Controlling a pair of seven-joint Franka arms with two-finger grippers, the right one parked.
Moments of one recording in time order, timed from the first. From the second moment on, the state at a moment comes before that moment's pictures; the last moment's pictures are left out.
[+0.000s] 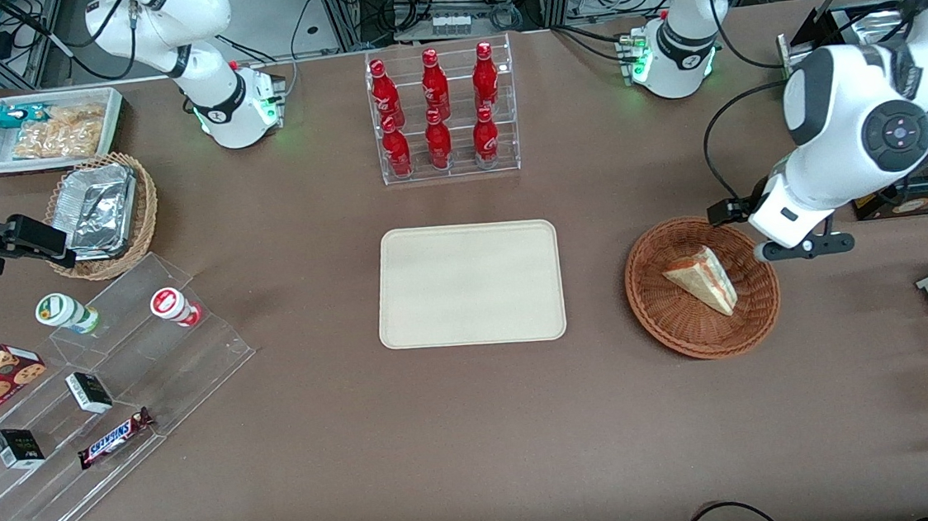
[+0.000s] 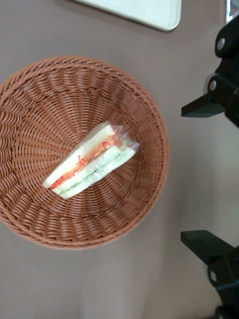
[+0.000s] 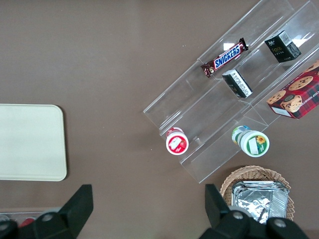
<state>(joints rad) -0.12 0.04 0.00 -2.12 -0.01 1.98 -0.14</state>
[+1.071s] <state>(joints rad) -0.18 0.06 -0.01 -2.31 -0.01 2.29 -0.74</state>
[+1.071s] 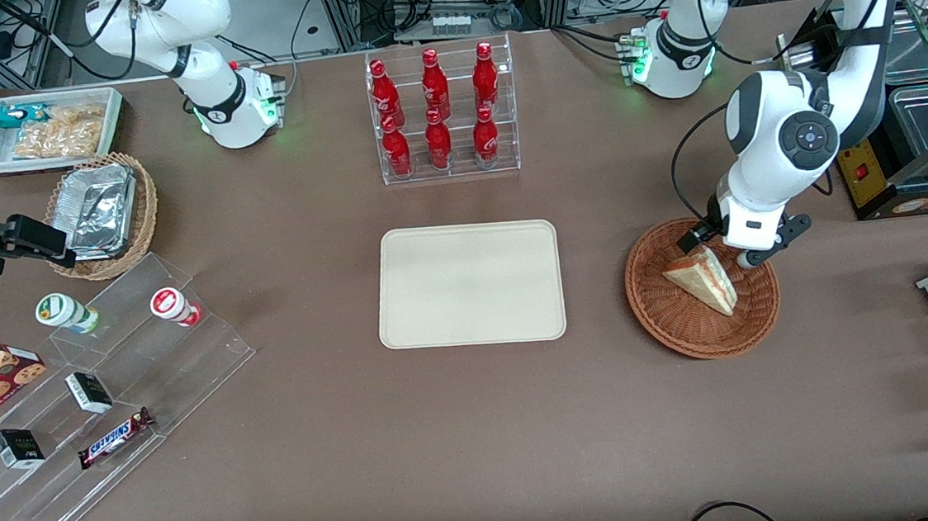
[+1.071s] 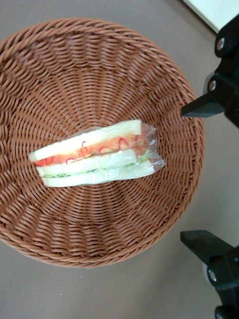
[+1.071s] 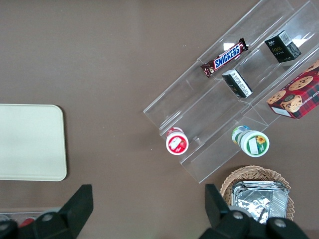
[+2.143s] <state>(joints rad) -0.17 0.20 0.01 -2.28 -0.02 2.47 -1.01</state>
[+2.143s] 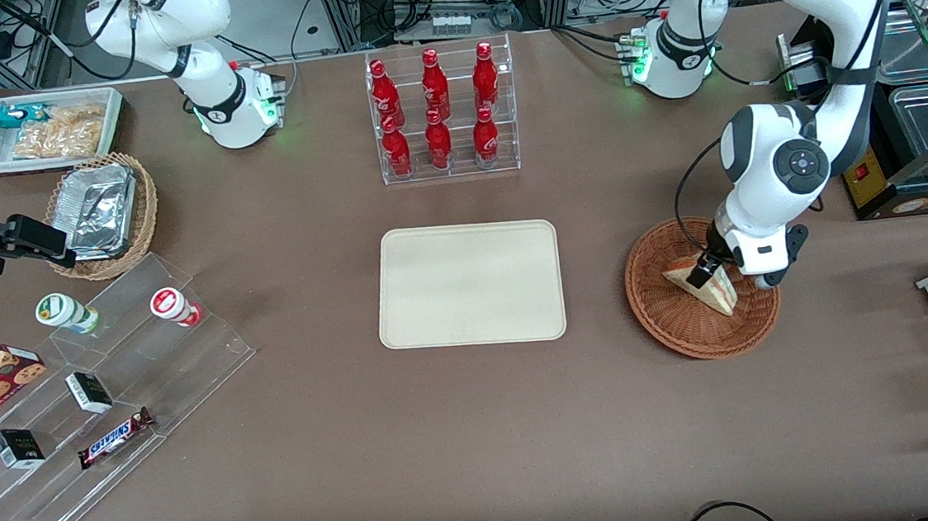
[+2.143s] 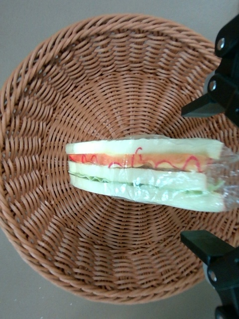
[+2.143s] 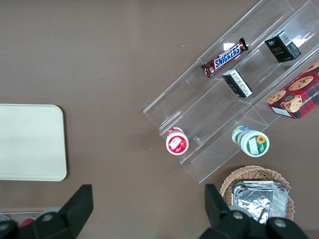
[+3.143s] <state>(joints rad) -0.24 0.24 -0.01 -1.97 -0.02 2.02 -0.92</state>
